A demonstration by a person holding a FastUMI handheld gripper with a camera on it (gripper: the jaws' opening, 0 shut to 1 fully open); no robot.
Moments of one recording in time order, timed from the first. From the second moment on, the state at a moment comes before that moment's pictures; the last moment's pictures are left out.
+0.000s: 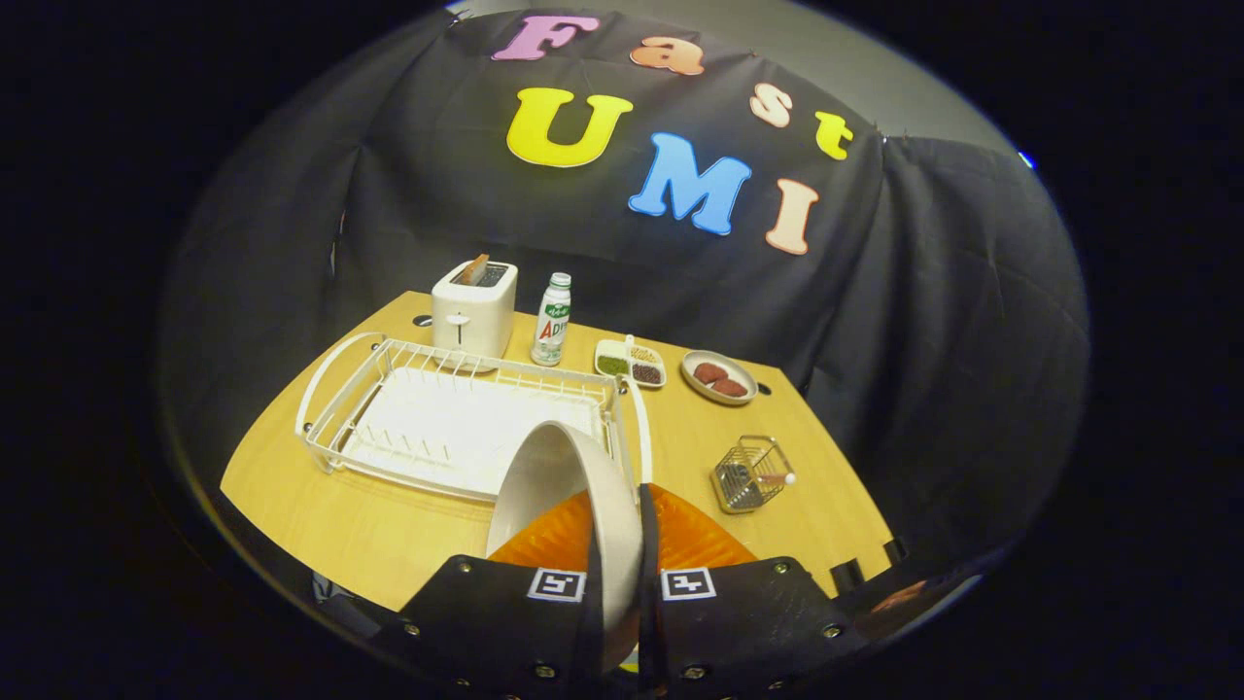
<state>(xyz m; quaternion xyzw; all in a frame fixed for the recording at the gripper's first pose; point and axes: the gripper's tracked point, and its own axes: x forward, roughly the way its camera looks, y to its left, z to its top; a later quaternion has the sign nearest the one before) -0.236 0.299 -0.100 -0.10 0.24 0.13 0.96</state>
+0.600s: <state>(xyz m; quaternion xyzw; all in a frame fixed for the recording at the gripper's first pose) -0.255 0.338 -0.215 0.13 0.38 0.18 0.90</state>
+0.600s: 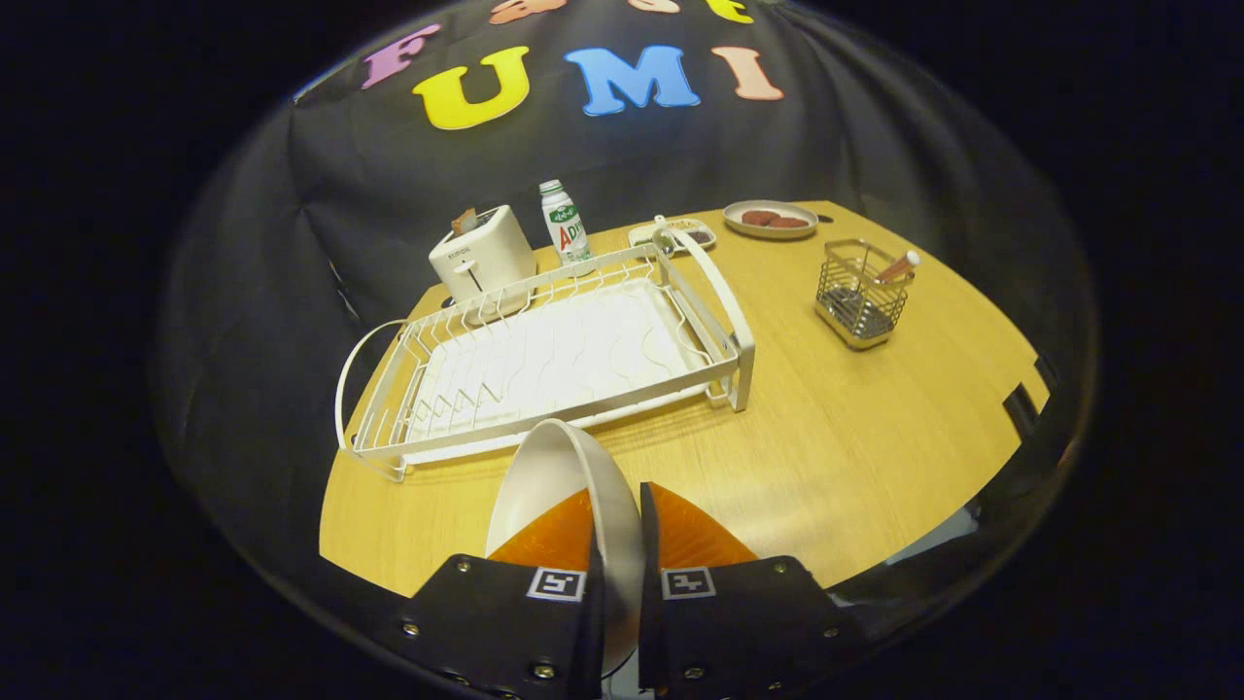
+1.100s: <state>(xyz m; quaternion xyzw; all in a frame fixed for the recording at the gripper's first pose) -0.237 0.305 -0.250 0.16 0.40 0.14 0.89</state>
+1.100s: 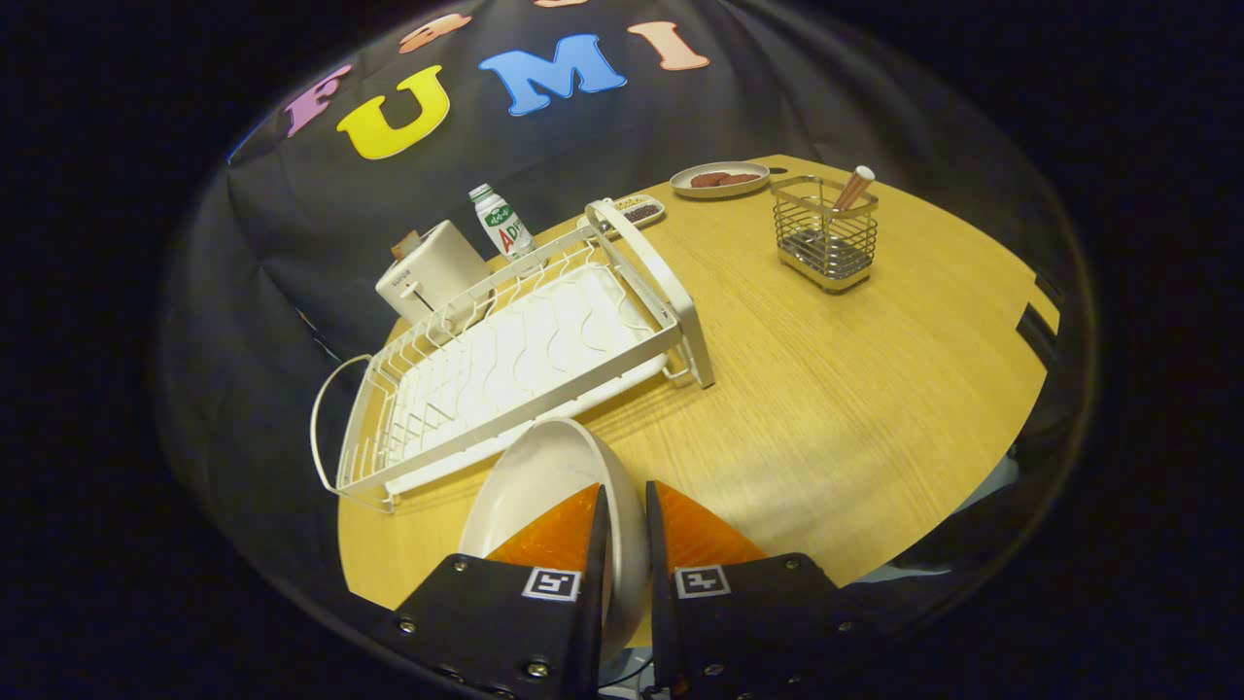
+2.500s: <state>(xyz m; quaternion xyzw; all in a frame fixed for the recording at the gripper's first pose) -0.076 0.119 -0.173 0.03 0.30 -0.06 0.95</state>
